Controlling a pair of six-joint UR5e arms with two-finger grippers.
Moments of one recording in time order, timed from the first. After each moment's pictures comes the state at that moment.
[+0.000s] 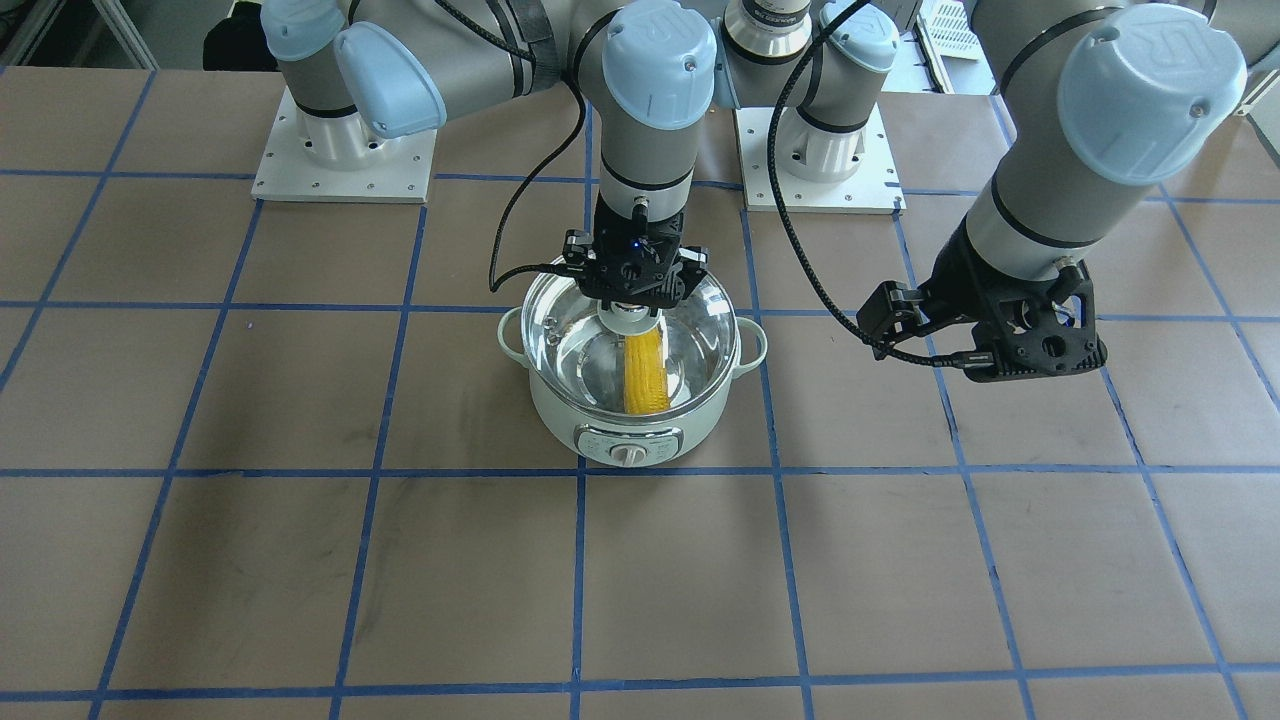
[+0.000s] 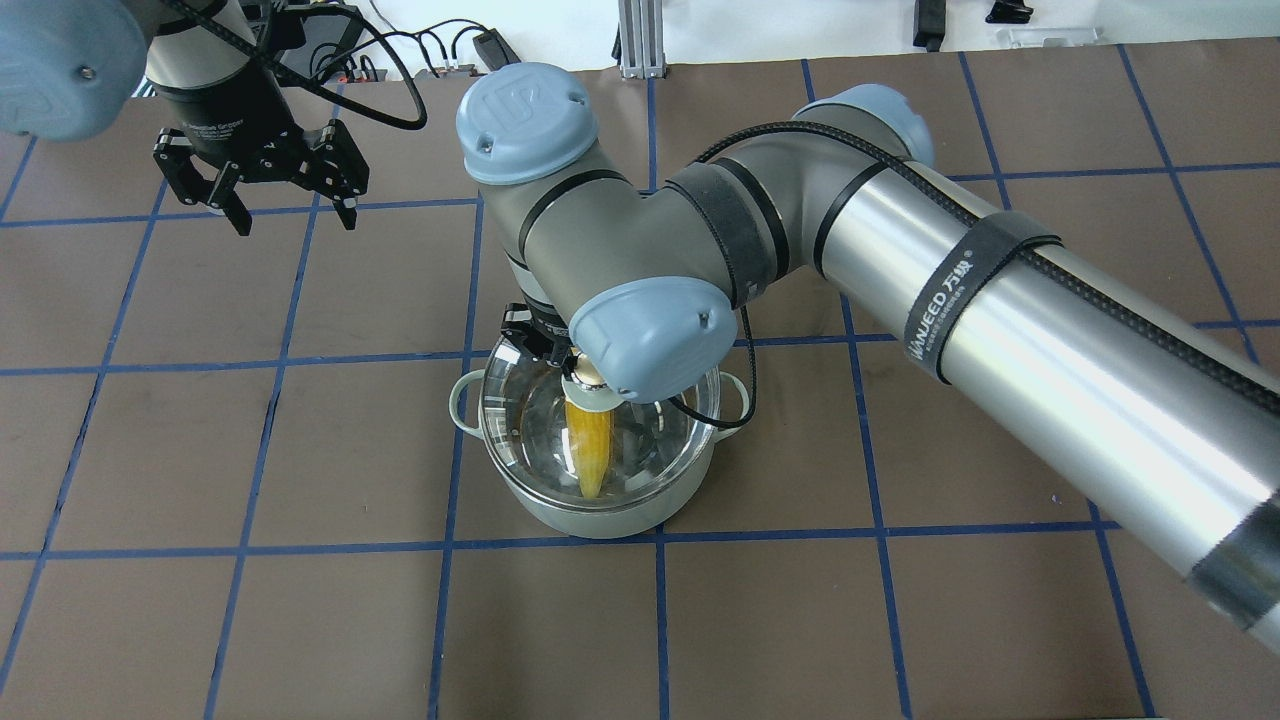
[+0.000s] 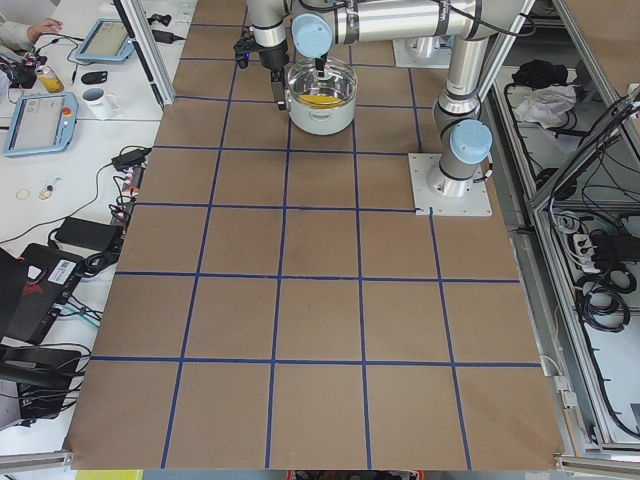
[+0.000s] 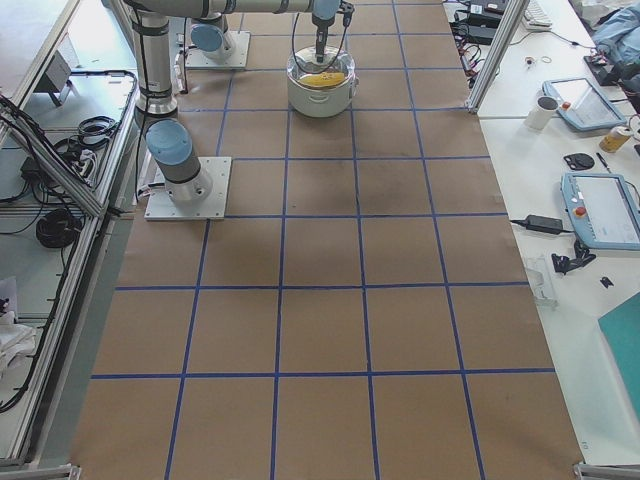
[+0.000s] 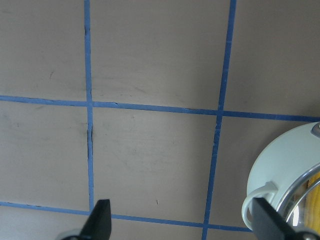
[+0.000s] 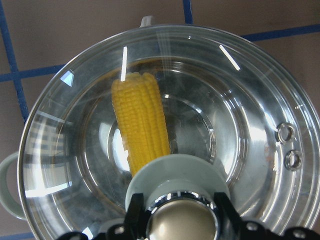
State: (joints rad) left arm -1.49 -1.74 -1.46 -1.60 1.66 -0.01; right arm 2.11 -1.27 1.55 -1.81 -1.56 0.68
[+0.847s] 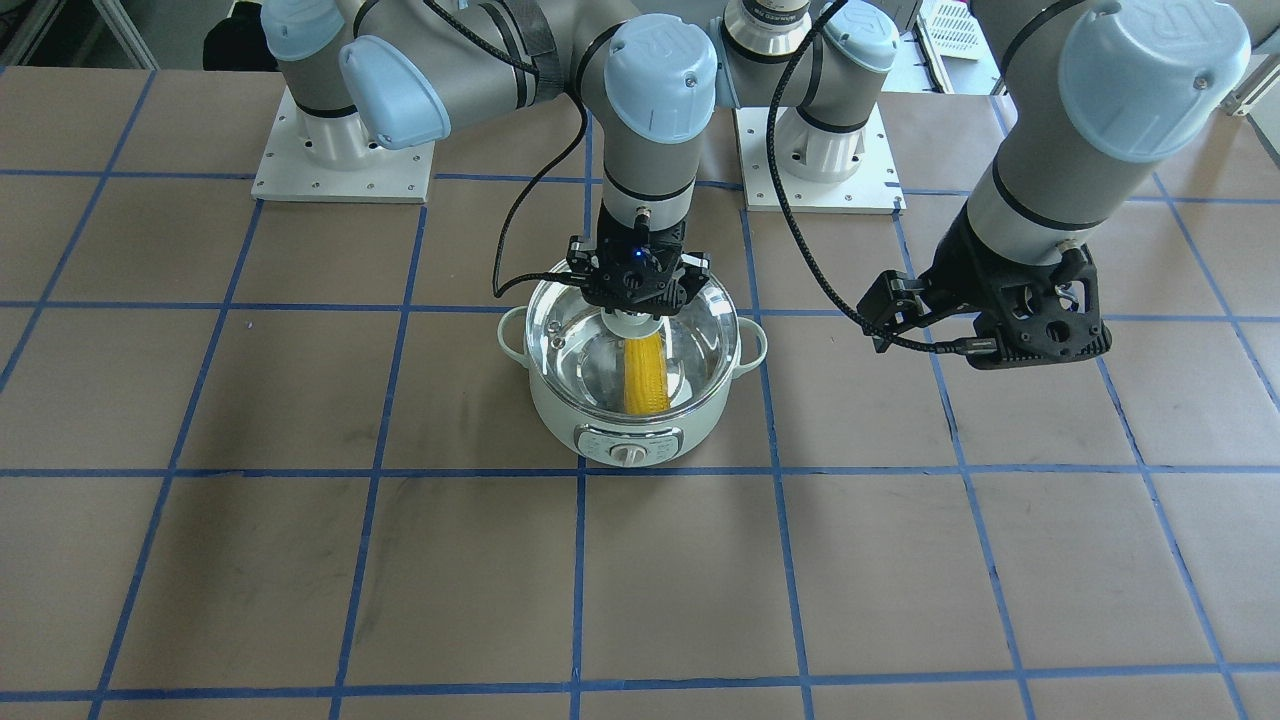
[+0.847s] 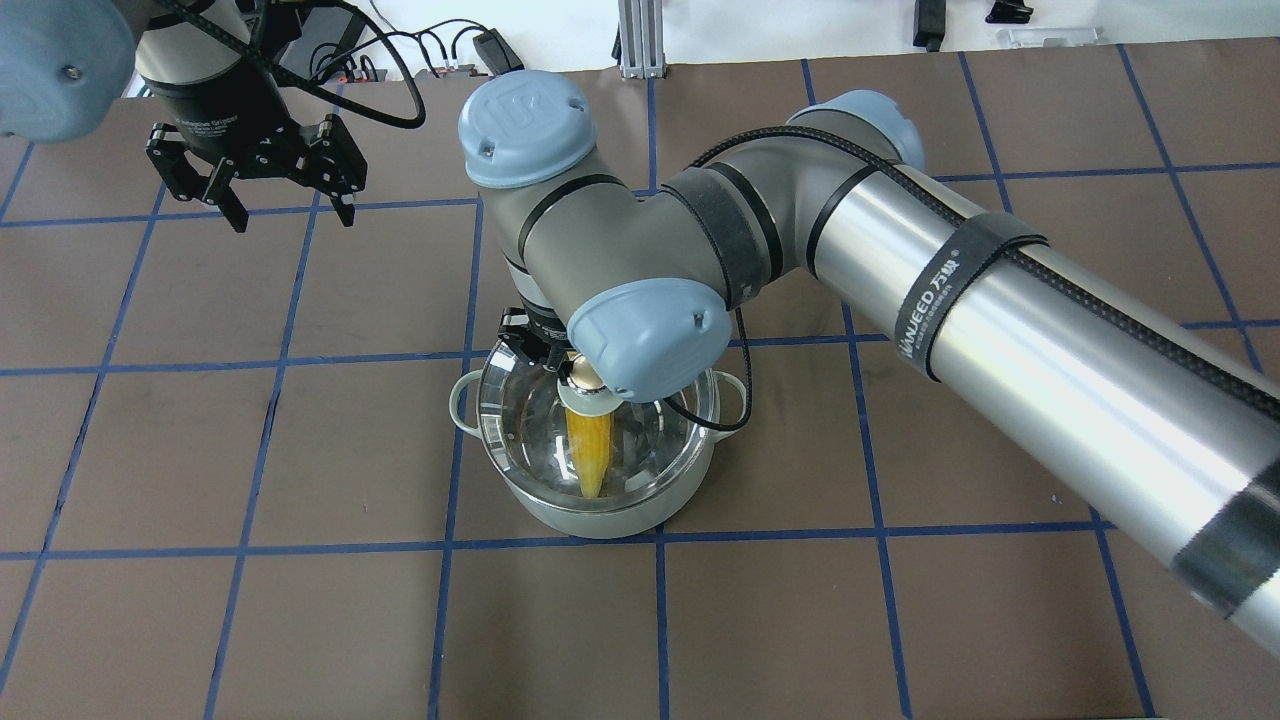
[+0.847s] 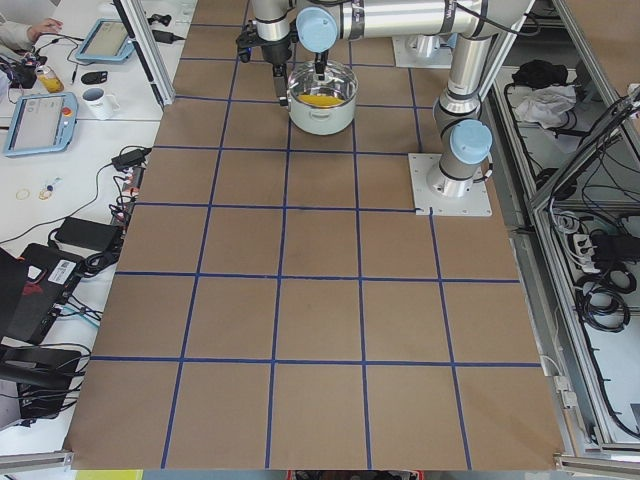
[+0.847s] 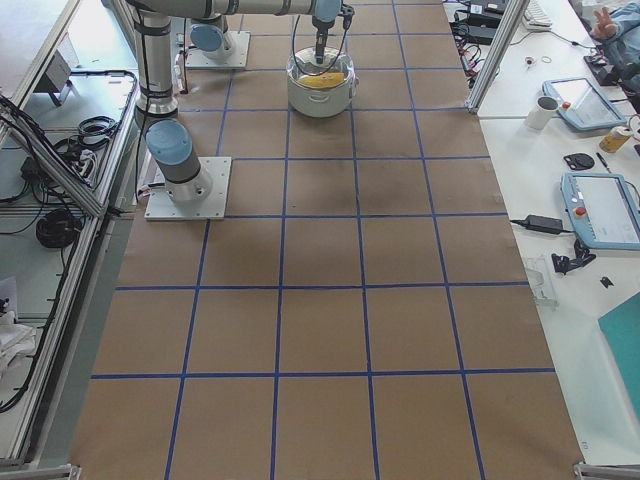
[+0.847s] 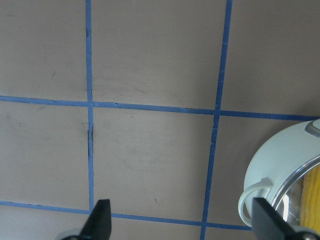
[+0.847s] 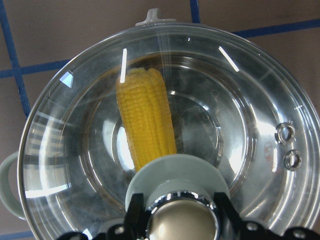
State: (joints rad) left arm -1.50 -1.72 -1.46 -1.61 1.66 -0.01; right arm 2.11 -1.26 1.55 -1.82 -1.54 0.68
